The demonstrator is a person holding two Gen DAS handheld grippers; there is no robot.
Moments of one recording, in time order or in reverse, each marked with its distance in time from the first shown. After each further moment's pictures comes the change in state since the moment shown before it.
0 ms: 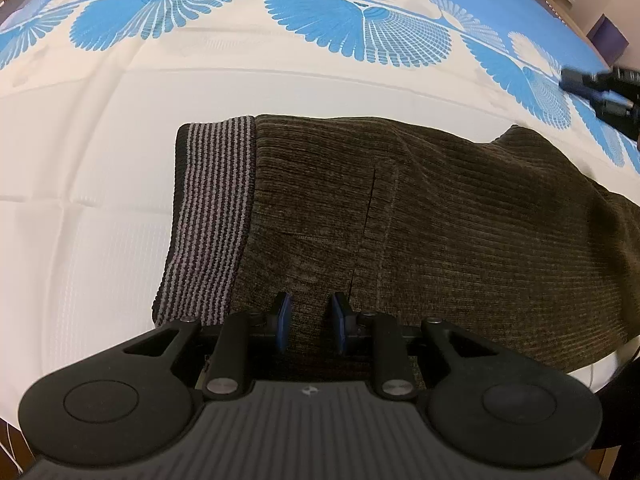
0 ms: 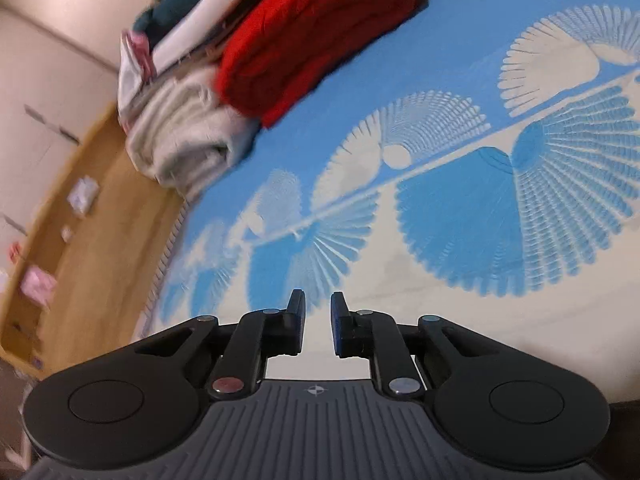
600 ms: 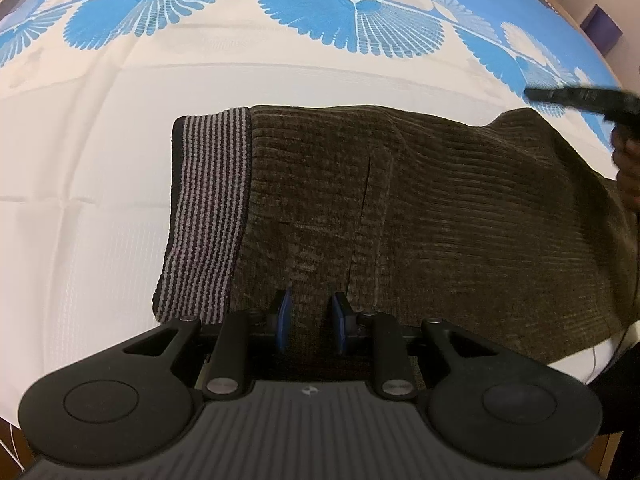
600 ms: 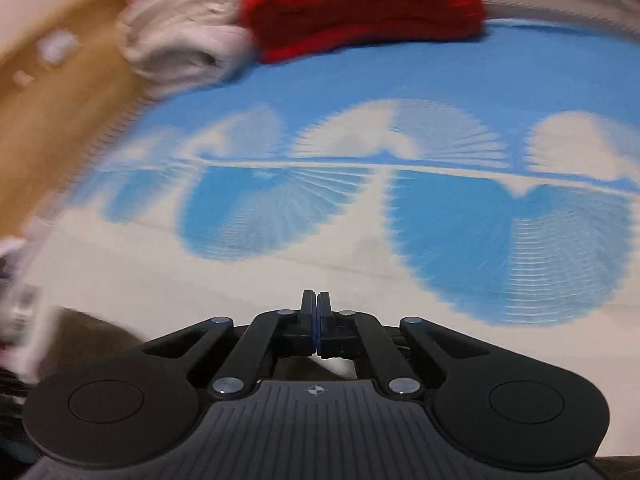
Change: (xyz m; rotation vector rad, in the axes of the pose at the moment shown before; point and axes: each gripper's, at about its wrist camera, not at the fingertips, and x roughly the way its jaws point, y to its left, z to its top) left arm -0.003 0.004 -0.005 0.029 0.016 -0.019; right arm 0.041 0.044 -0.038 -0.418 0.065 -0.344
